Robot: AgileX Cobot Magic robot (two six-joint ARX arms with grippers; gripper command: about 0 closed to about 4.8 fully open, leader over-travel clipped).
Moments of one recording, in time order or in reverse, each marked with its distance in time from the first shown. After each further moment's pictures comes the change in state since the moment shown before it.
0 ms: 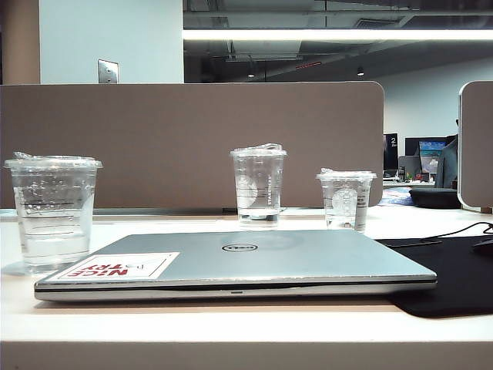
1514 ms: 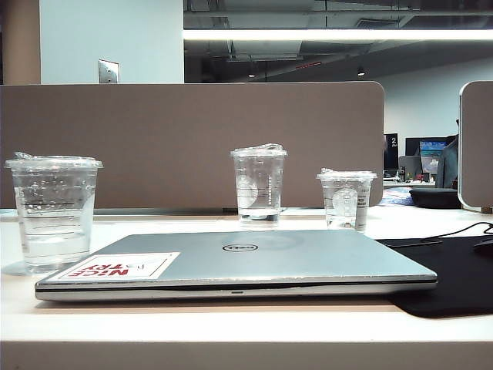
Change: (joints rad) left arm 0.000 0.000 0.032 -0.005 -0.002 0.068; right arm 0.018 0.000 0.000 0.000 0.000 0.000
